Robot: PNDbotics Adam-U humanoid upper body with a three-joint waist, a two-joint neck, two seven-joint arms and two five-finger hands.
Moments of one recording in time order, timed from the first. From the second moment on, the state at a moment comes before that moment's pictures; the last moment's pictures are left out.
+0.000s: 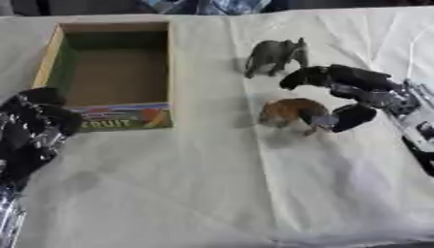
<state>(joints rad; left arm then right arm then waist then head) -0.16 0.28 -0.05 -1.87 0.06 0.04 0.06 -0.62 -0.59 0.25 -1.32 0.55 -0.74 0.42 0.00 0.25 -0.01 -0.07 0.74</state>
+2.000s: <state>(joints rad) -0.15 0.28 -0.06 -1.86 0.06 0.04 0.06 -0.84 -0.61 0.30 -1.30 0.59 -0.84 0.32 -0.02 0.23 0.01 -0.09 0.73</state>
